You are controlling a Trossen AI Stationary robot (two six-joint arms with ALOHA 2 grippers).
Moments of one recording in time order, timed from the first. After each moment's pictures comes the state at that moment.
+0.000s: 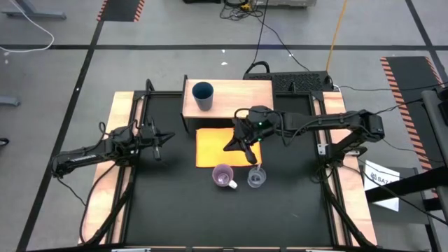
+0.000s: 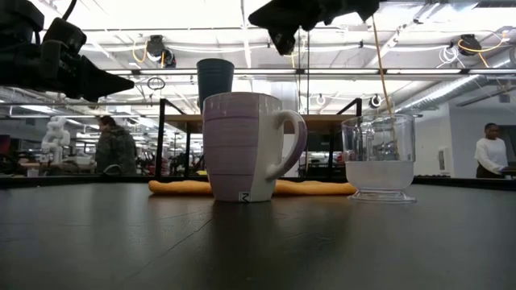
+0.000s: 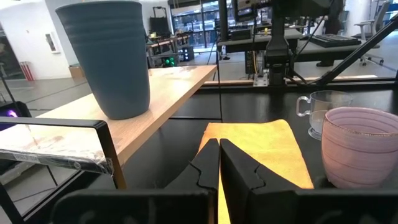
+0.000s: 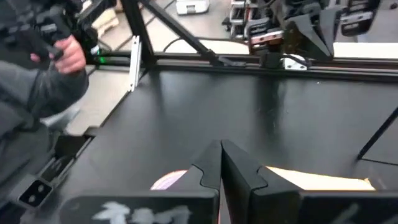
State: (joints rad) left arm 0.25 0.02 0.03 -0.05 -0.01 0.11; right arm -0.11 1.52 1.15 -0.08 -0.44 -0.05
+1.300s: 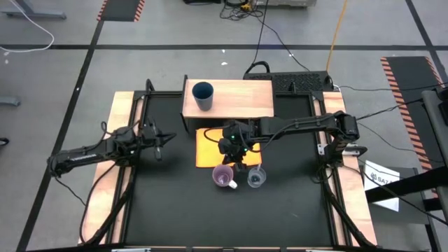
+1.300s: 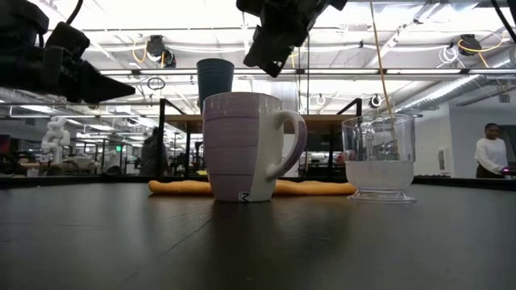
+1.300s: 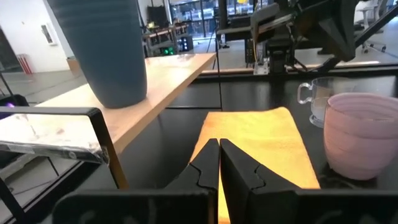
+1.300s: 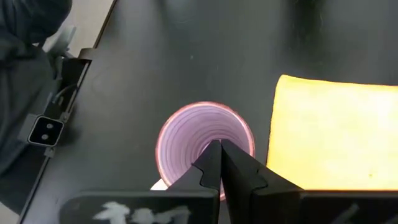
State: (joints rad) left arm 0.25 0.07 0.03 -0.05 -0.01 0.12; right arm -0.02 1.80 1.50 -0.61 -0.39 -0.05
